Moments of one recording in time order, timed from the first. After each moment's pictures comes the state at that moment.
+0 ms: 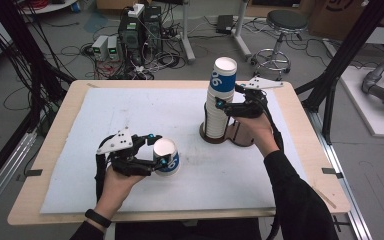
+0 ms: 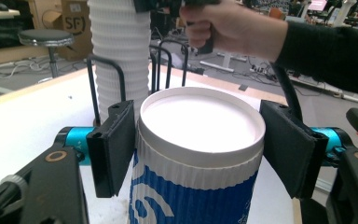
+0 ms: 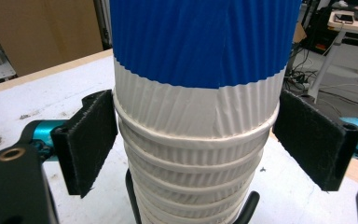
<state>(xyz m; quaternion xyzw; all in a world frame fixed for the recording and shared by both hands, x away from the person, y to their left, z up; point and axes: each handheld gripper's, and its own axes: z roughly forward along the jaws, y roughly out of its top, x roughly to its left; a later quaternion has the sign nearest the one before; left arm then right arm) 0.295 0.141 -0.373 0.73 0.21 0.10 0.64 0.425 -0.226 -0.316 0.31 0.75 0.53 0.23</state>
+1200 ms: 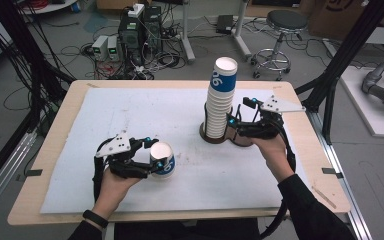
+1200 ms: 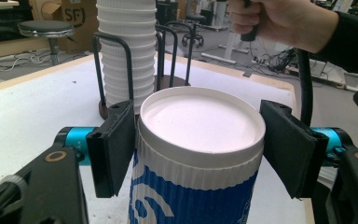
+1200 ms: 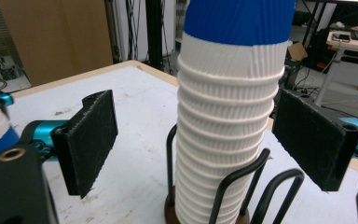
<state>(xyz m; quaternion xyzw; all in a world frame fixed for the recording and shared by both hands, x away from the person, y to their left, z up) 0.298 0.152 -0.388 0.74 0.20 0.11 0.63 0.360 -0.254 -0.324 0.29 0.73 0.57 0.24</state>
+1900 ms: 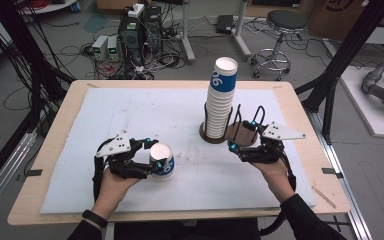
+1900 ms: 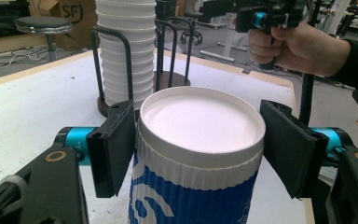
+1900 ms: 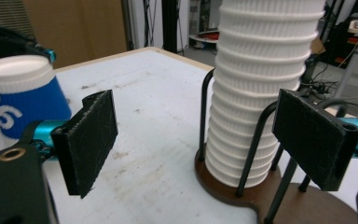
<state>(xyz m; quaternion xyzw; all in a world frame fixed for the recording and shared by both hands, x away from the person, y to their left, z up) 0.299 0.153 -0.391 0.75 0.20 0.10 0.63 0.322 -0.263 -0.370 0.28 0.74 0.58 0.21</state>
